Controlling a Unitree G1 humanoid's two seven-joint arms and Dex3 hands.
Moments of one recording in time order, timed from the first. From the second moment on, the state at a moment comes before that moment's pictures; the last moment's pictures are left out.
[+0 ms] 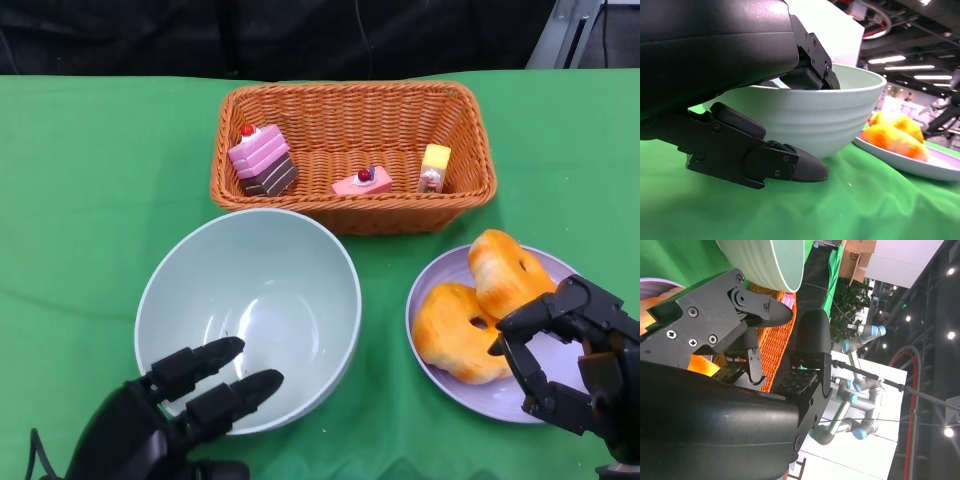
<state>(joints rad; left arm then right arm) -0.42 0.42 -0.86 1.10 1.13 -0.86 1.47 0.05 0.00 -0.02 0.28 0.05 -0.83 0.15</state>
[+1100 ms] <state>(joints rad) -0.34 0.41 -0.46 1.14 0.70 -1.47 1.24 0.04 0.01 -0.02 0.30 0.05 -0.84 0.15</state>
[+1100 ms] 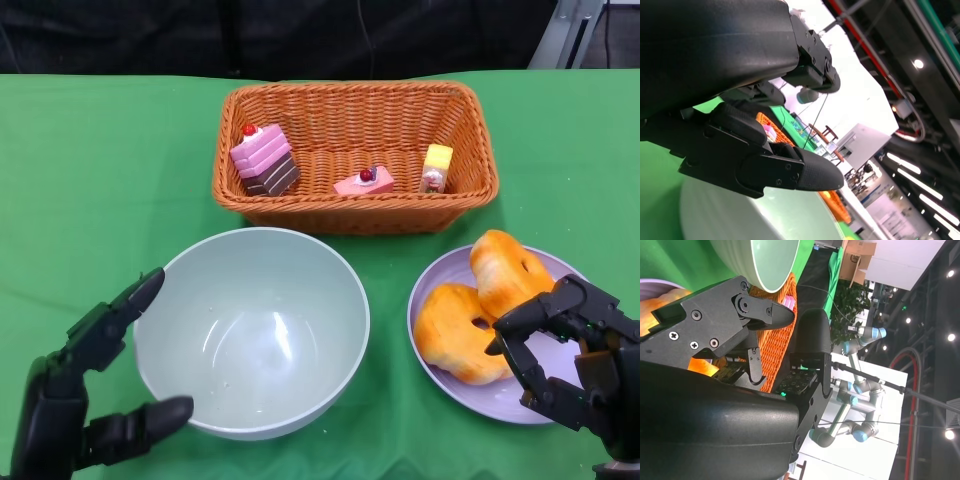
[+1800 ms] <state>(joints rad) -0.15 0.26 -0.34 0.82 -0.56 -1.17 -0.21 0.04 0.00 -0.01 0.27 0.11 -0.79 0.21</state>
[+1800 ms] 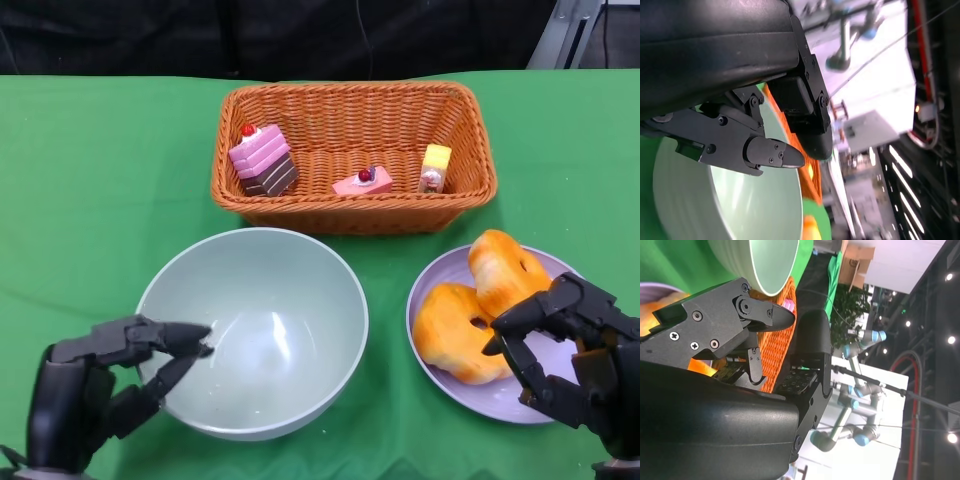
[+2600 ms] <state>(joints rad) -0.12 0.10 0.16 0.75 -0.60 -0.76 -0.81 0.07 -0.01 -0.01 0.22 0.20 -0.74 0.28</state>
